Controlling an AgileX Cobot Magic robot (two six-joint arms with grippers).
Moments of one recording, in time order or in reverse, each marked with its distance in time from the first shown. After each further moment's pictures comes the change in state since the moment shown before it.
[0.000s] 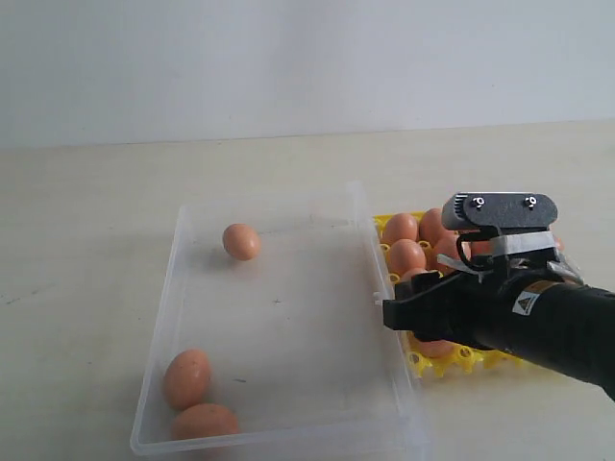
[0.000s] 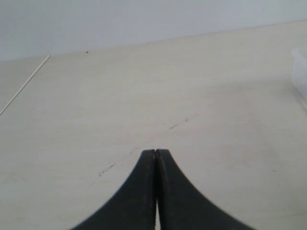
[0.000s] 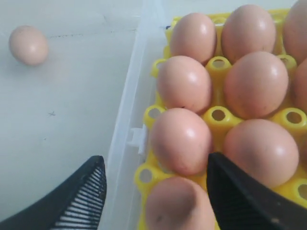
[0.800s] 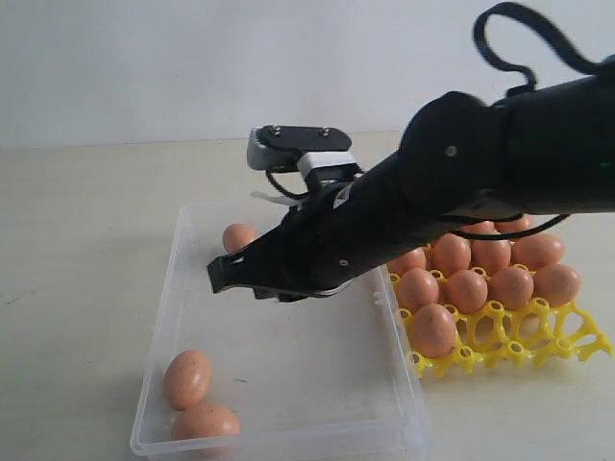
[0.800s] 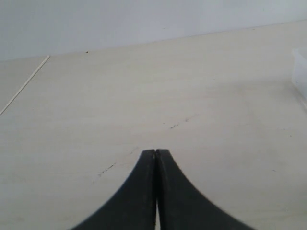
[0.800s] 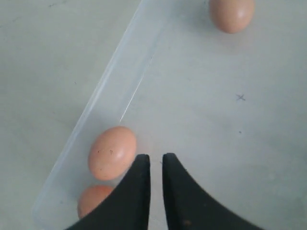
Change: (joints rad) left arm 0.000 0.000 0.000 0.000 0.000 0.000; right arm 0.132 0.174 -0.596 0.077 0.720 -0.113
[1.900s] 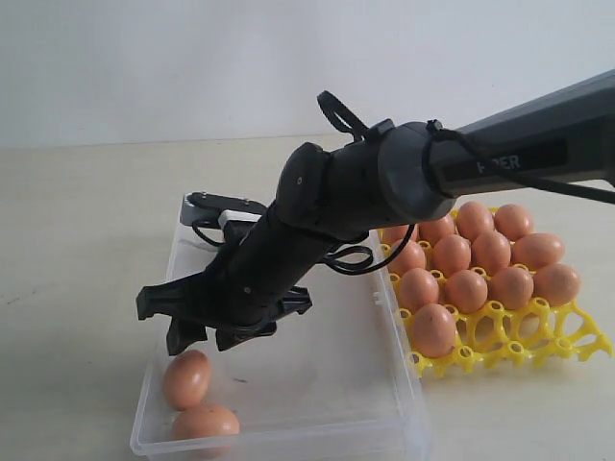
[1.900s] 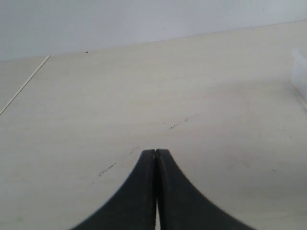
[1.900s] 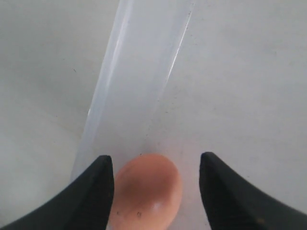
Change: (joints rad) left arm 0.000 0.000 0.000 0.000 0.000 0.000; right arm 0.025 0.402 -0.321 0.200 0.185 0.000
